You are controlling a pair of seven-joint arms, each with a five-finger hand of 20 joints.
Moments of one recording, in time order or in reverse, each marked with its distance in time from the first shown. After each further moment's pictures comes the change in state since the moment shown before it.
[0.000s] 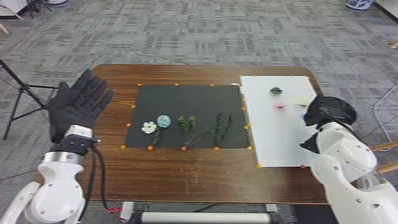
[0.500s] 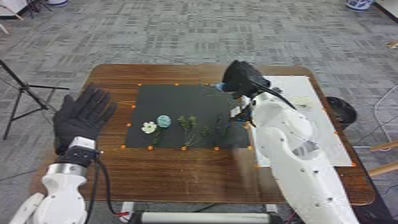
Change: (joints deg) left arm 4.3 0.8 1.2 -0.3 -1.9 0.4 1.9; right arm 17.8 -15.1 -16.2 7.2 1.7 -0.4 -20.4
